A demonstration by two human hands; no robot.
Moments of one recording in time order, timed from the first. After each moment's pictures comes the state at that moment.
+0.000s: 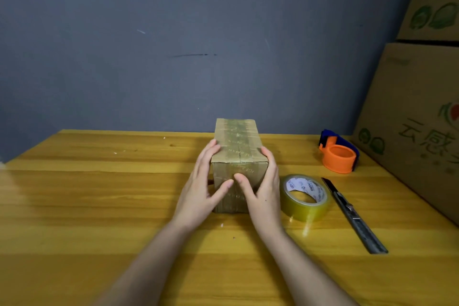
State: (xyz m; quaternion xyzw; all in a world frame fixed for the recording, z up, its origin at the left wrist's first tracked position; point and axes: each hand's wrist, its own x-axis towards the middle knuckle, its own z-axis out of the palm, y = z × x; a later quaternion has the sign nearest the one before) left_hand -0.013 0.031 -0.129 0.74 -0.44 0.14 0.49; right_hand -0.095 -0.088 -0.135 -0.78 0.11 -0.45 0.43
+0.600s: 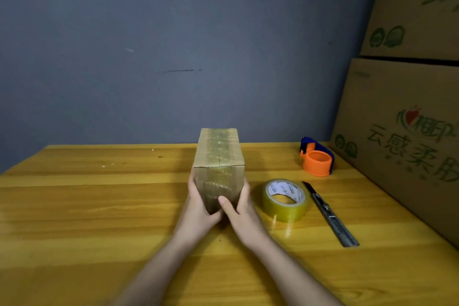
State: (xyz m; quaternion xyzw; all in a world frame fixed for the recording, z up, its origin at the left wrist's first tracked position) left_hand -0.031 0.015 -0.153 0.76 -0.33 0.00 0.56; right_hand -0.112 -0.086 -0.147 -0.82 0.15 -0.23 0.50
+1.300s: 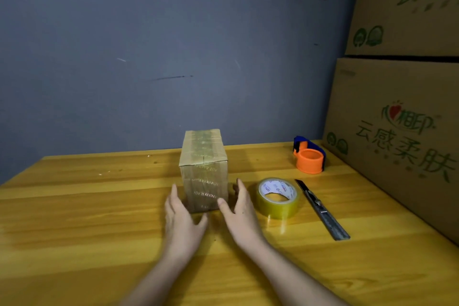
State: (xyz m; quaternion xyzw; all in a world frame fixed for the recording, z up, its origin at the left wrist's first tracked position) left_hand -0.058 0.031 -0.152 0.86 -0.18 0.07 0.47; right_hand -0.116 -0.085 -0.149 -0.83 0.21 -0.26 0.45
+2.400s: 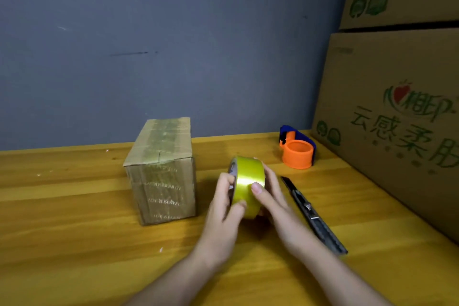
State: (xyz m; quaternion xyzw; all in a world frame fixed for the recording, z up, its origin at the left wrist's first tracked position) left_hand -0.094 -0.082 -0.143 0.59 -0.44 -0.06 0.67; right_hand -0.167 -0.187 -0.135 -0.71 0.05 -0.24 0.66
